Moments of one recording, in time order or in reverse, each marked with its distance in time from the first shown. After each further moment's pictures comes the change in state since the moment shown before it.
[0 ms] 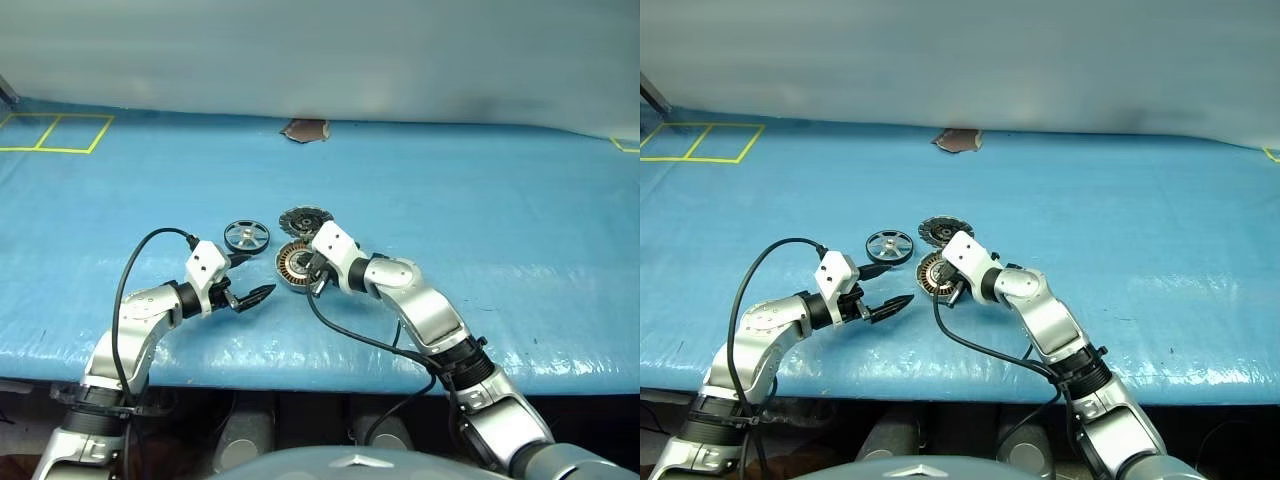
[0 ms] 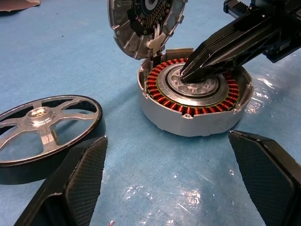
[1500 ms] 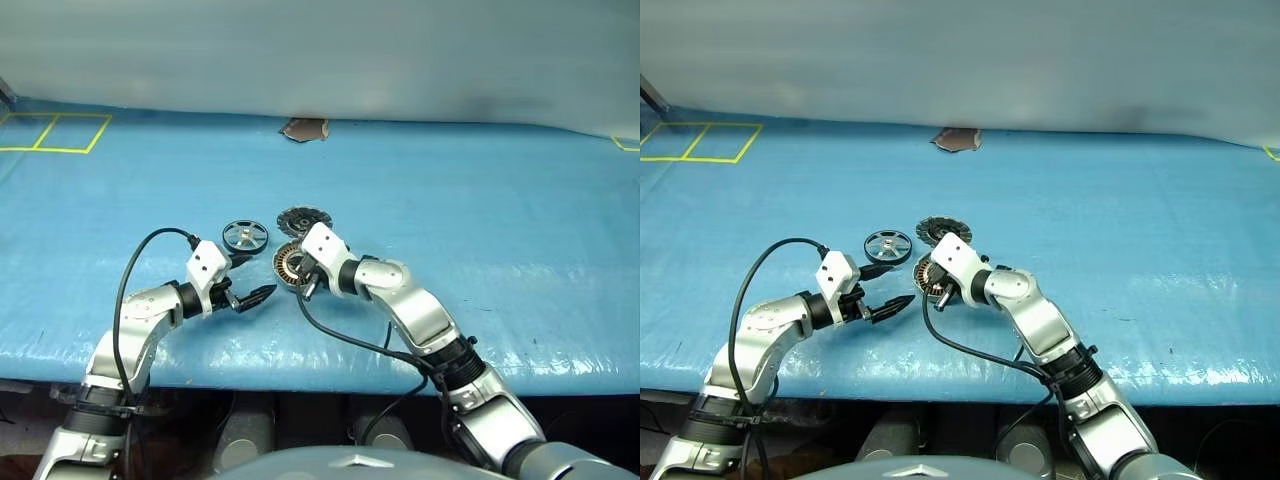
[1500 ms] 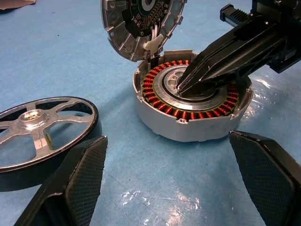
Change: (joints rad) left arm 0.003 -0.004 -0.001 0.001 0.001 0.004 -0.002; right arm -0.016 0.033 0.023 0.016 0.004 0.009 0.002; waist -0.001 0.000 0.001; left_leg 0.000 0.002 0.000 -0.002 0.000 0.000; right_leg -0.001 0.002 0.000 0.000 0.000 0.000
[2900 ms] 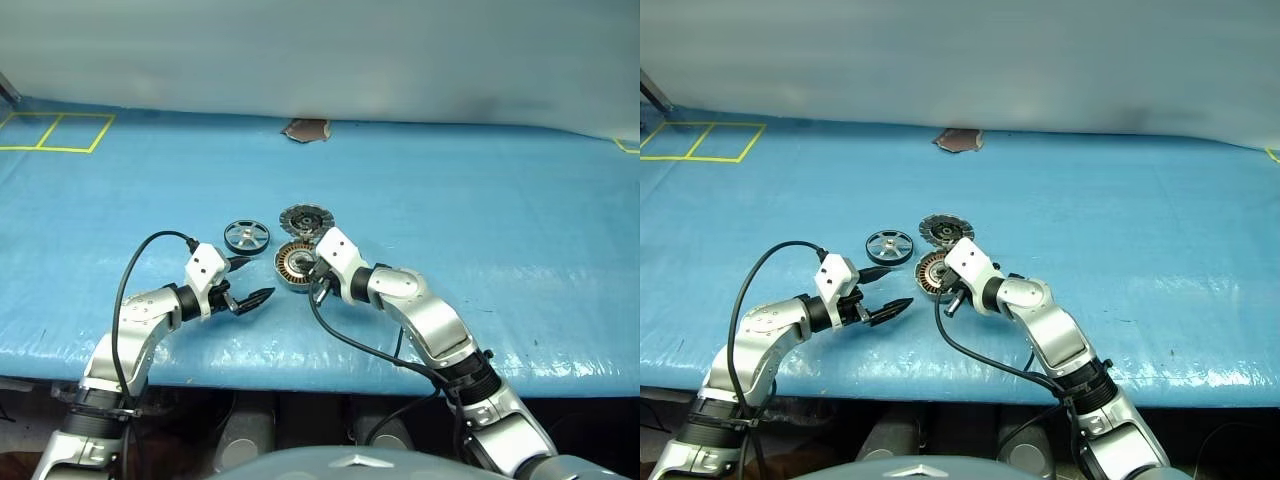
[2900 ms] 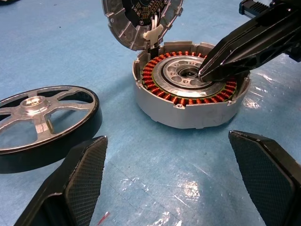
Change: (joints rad) left arm 0.011 0.006 0.002 0.000 0.000 0.010 0.001; right arm 0.083 -0.043 -0.041 -0.111 0.044 0.047 -0.023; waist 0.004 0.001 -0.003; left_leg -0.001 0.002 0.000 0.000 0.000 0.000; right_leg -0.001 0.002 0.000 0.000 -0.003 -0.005
